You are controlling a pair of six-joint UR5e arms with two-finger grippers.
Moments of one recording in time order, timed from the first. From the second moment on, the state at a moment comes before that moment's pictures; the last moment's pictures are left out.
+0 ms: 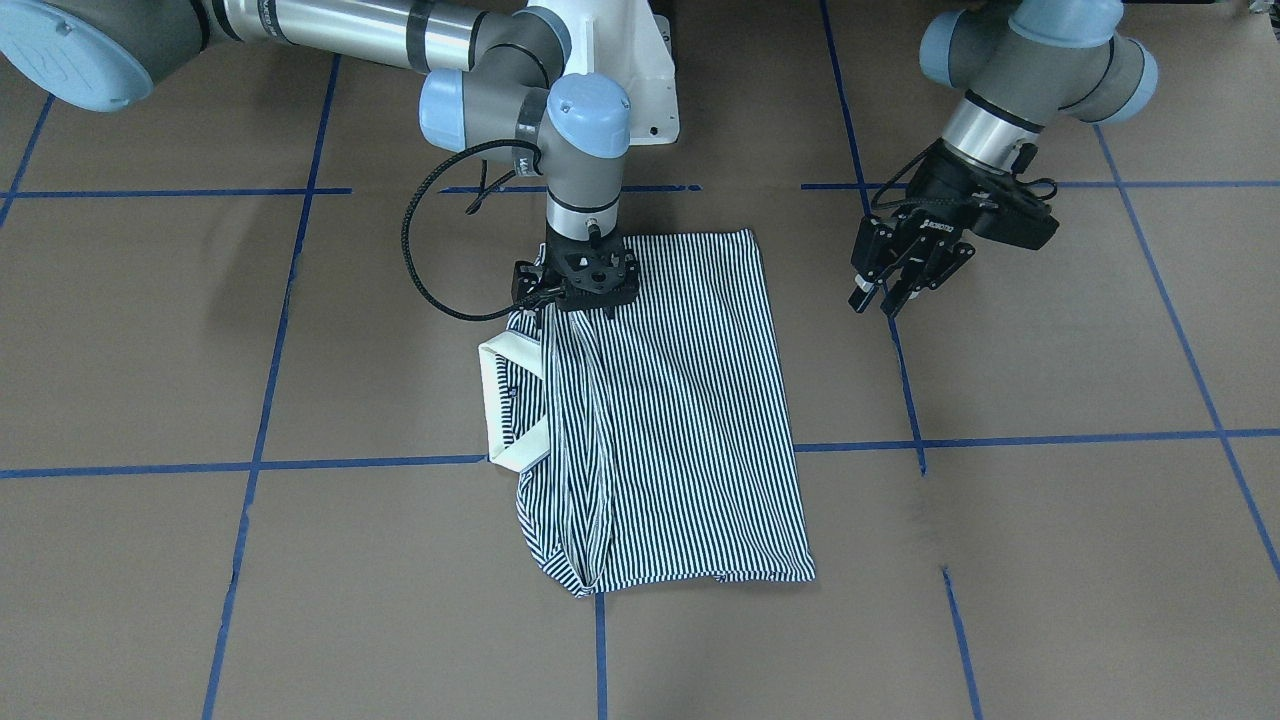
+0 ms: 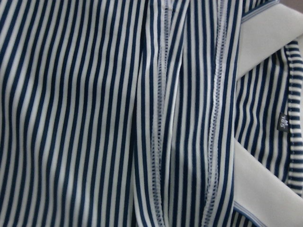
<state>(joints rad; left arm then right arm) -0.73 -1.69 -1.92 -2.31 -1.79 -1.35 0.40 -0.75 1.46 -1.59 1.64 1.08</state>
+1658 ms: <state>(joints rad) -0.73 -1.69 -1.93 -2.31 -1.79 -1.36 0.47 -0.93 1.63 -1.60 1.65 1.01</state>
